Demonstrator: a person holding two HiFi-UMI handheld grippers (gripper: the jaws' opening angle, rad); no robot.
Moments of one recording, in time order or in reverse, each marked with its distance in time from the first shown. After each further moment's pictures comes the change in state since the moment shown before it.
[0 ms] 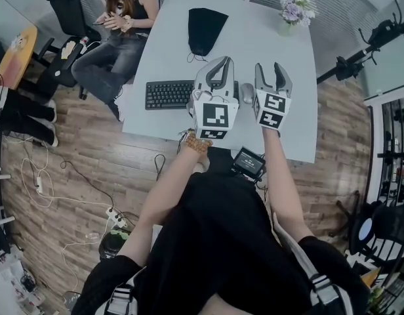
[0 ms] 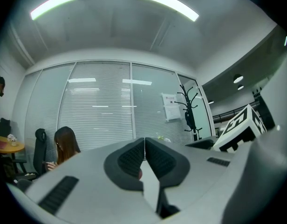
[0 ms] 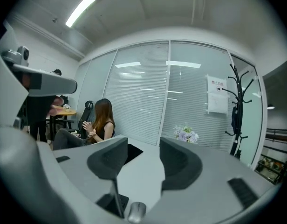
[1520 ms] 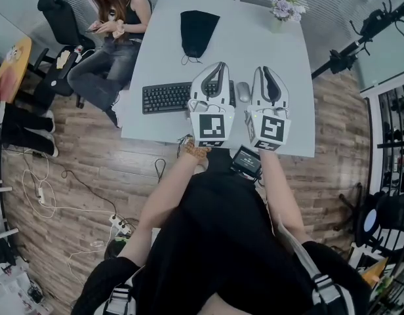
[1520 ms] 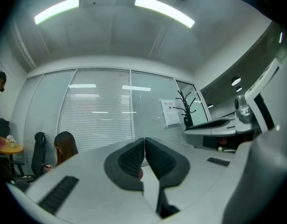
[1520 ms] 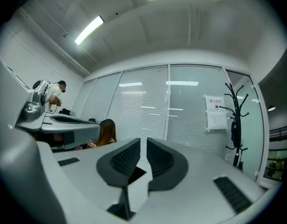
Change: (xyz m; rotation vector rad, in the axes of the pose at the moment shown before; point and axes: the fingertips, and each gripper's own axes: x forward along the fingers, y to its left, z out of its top) left arm -0.019 -0.011 0.010 0.013 -0.087 0.000; right arm -0.077 0.025 0.068 0.006 -0.248 0.009
